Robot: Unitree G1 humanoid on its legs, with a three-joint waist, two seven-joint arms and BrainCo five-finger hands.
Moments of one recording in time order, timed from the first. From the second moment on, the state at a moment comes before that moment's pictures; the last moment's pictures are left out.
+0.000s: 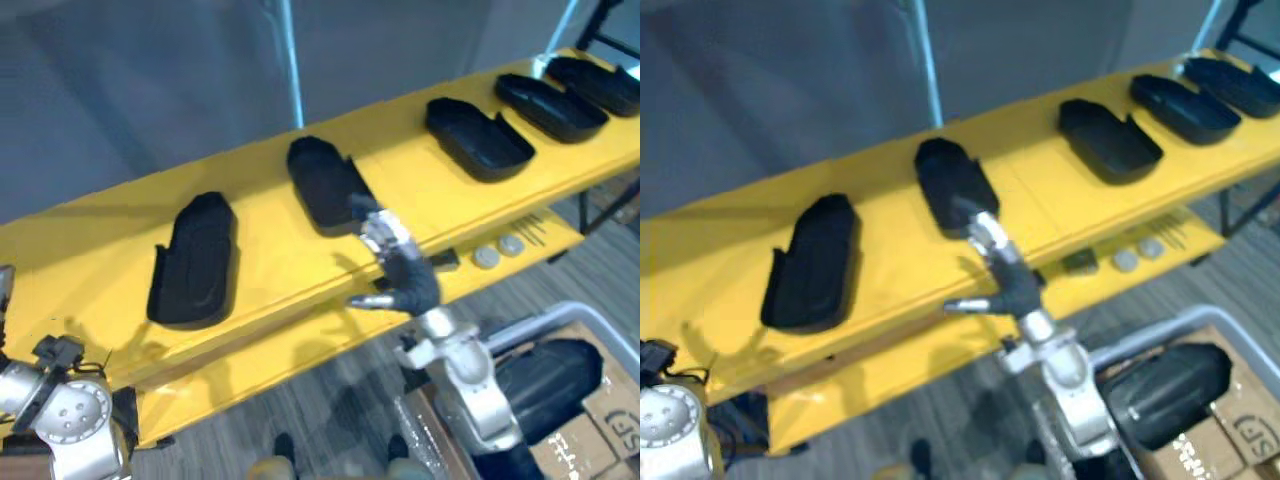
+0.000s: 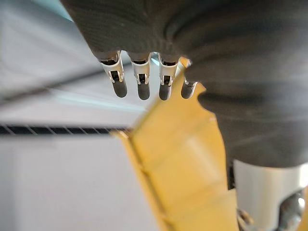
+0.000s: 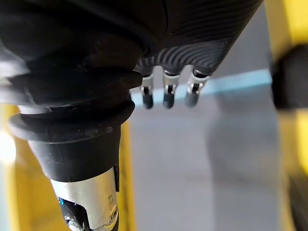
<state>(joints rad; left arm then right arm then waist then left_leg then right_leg) 0.13 0.19 0.55 -0.27 0.12 -0.40 0.85 -0.13 -0.23 0.37 -0.17 0.26 -0.24 0.17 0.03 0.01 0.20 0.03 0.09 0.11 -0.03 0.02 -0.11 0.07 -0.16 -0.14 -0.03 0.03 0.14</state>
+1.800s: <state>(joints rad) 0.08 0.07 0.53 0.73 -0.16 -0.35 0.84 -0.73 0.00 0.88 0.26 0.24 -0.14 0.30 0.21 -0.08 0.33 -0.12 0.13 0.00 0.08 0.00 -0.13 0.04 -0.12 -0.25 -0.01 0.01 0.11</state>
